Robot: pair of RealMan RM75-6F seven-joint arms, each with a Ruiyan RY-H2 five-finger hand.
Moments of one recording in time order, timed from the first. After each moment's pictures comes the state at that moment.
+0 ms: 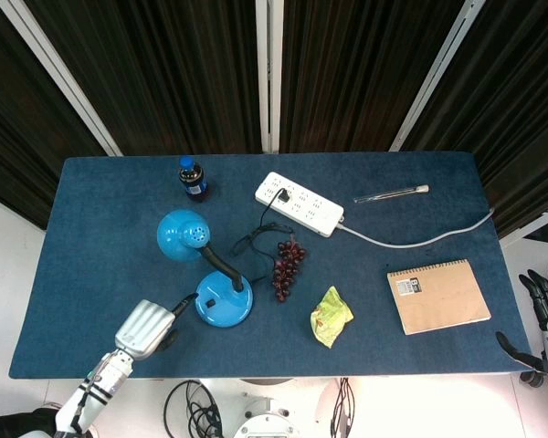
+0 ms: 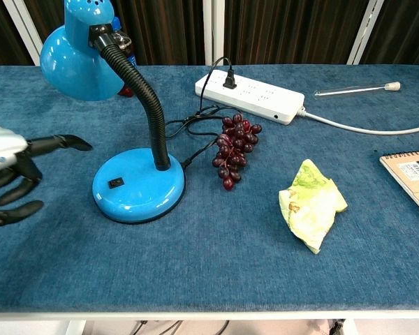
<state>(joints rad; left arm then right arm) -0.34 -1.37 -0.01 -1.77 1.54 1.06 0.46 -0.04 -1.07 0.02 -1.53 -1.59 1.60 0.33</state>
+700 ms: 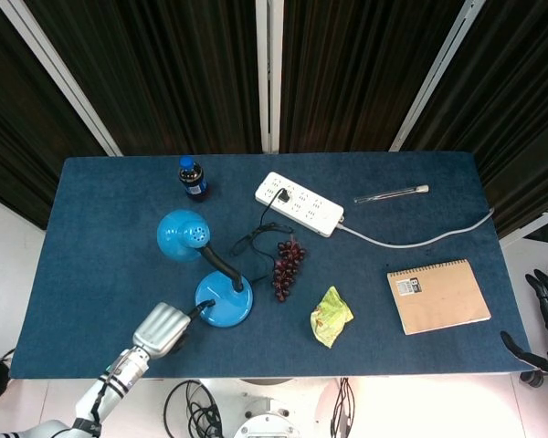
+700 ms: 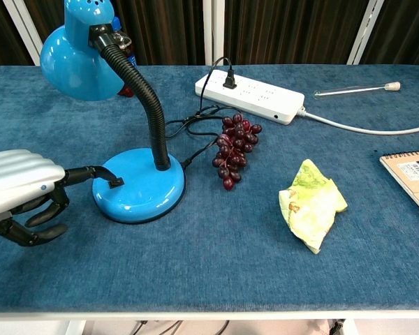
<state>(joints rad) -0.42 -1.43 0.01 -1.73 1.41 0.97 0.54 -0.04 -1.07 0.02 -1.50 -1.58 1.60 0.36</state>
